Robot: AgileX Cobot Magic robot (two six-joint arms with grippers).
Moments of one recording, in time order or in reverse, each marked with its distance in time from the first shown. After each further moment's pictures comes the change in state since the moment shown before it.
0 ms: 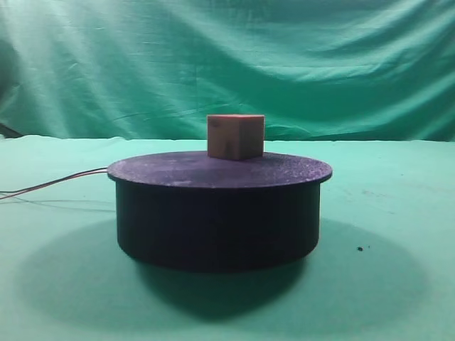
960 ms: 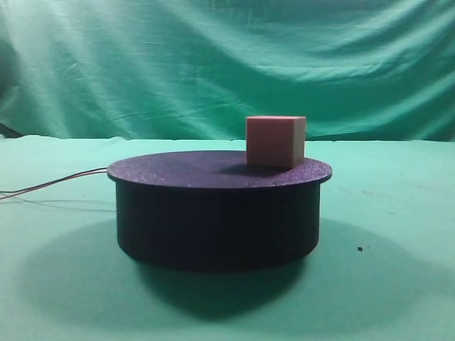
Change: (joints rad) left arm 0.000 0.000 0.000 0.000 0.000 0.000; right arm 0.000 0.000 0.000 -0.053 0.108 -0.026
